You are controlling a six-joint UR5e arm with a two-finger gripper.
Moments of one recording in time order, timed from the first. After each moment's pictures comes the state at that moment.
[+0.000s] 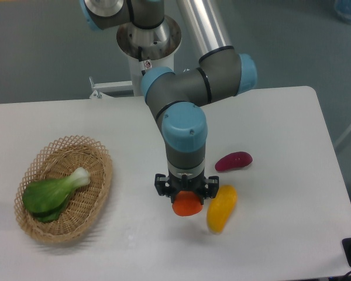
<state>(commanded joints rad) 2.36 -2.01 -1.53 -1.01 1.58 0.53</state>
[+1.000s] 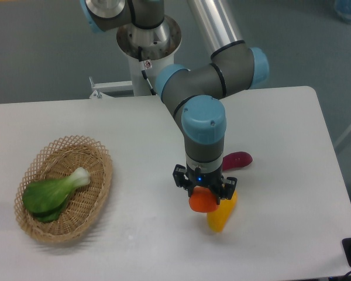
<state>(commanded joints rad) 2.41 -1.99 -1.53 -1.02 1.58 0.77</state>
